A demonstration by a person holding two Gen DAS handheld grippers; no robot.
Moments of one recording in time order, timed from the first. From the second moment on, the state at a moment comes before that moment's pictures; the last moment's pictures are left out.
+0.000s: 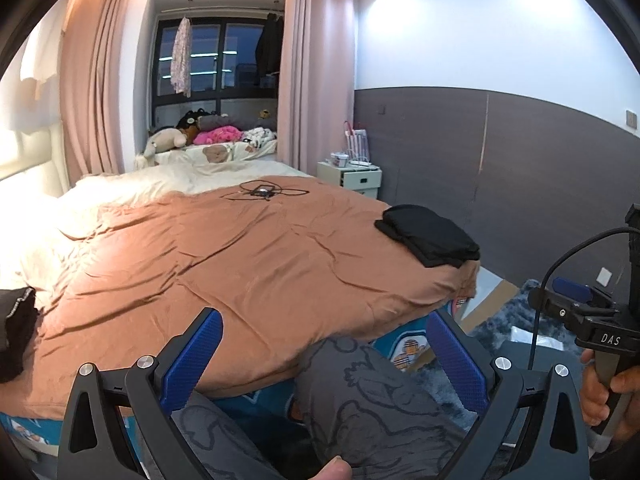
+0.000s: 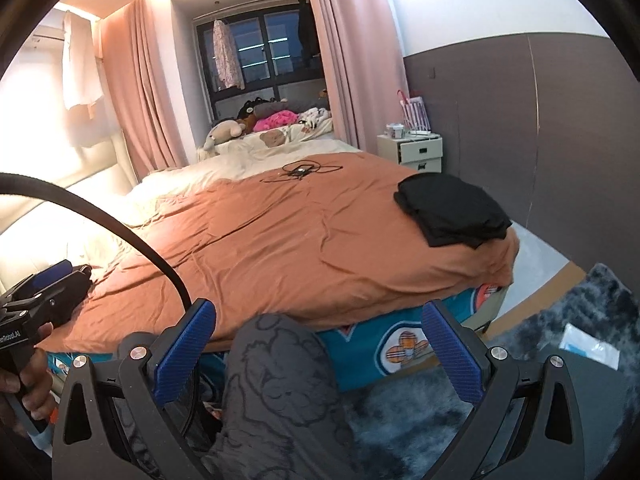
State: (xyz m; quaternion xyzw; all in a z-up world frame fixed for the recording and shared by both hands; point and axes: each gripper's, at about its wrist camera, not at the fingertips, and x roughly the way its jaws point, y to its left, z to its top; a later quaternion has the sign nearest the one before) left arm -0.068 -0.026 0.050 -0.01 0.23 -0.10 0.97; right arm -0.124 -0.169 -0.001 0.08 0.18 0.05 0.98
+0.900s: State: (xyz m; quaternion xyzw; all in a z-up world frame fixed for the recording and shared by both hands) left arm -0.071 -0.016 0.041 -0.02 0.23 -0.10 0.97; right arm -0.129 -0.143 0.000 0.05 0.18 0.04 0.98
